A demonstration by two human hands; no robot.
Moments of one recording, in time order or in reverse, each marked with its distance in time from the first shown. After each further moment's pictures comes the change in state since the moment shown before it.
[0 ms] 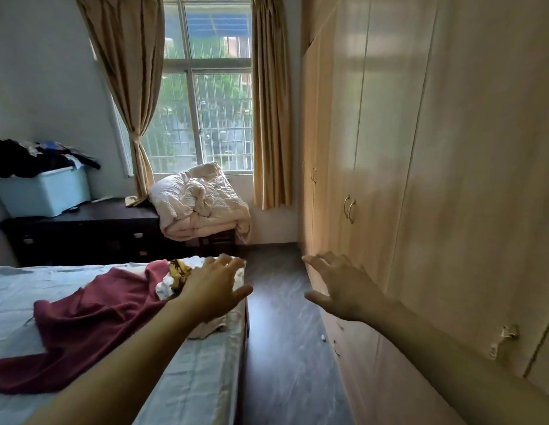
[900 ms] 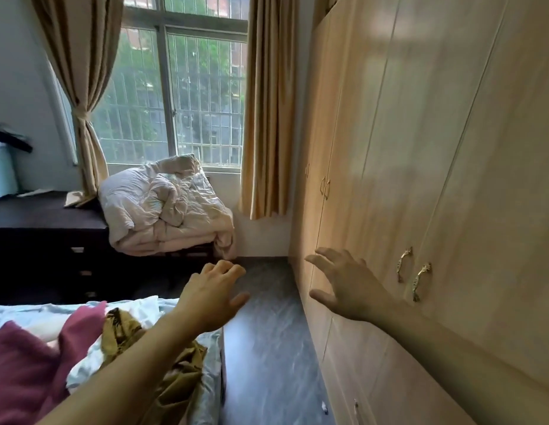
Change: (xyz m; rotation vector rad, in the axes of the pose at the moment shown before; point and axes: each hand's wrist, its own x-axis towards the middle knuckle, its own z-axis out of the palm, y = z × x) left_hand 0.475 -0.163 0.164 -0.095 0.013 0.043; right_hand 0.508 0.141 0.100 -0.103 0.024 -0.021
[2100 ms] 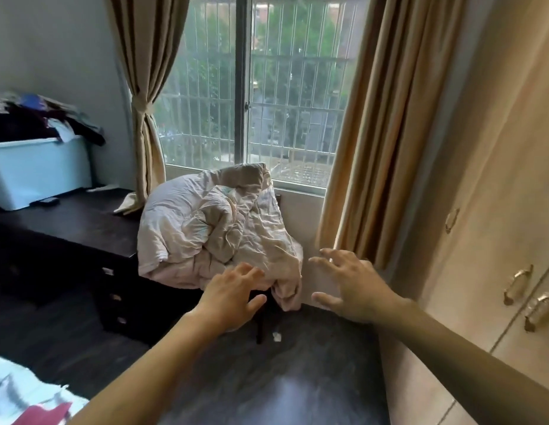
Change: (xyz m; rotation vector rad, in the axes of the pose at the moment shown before) left_hand 0.578 -0.319 0.173 -0.003 -0.023 -0.295; right_hand 0.747 0.101 0.206 0.085 -0.055 -0.384
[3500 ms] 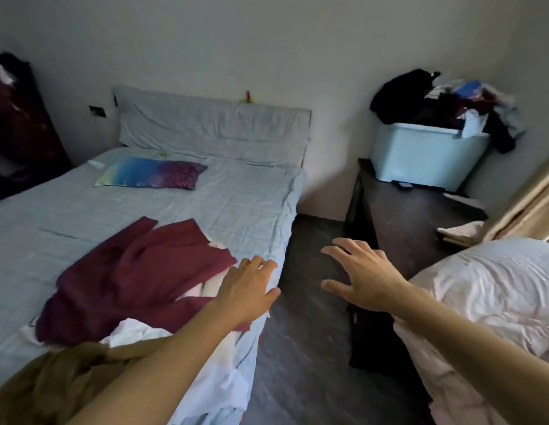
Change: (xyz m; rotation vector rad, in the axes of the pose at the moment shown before) left_hand 0.015 -0.264 0.023 0.263 0.167 -1.457; right_hand 0.498 -0.296 0.112 0.146 -0.040 -1.465
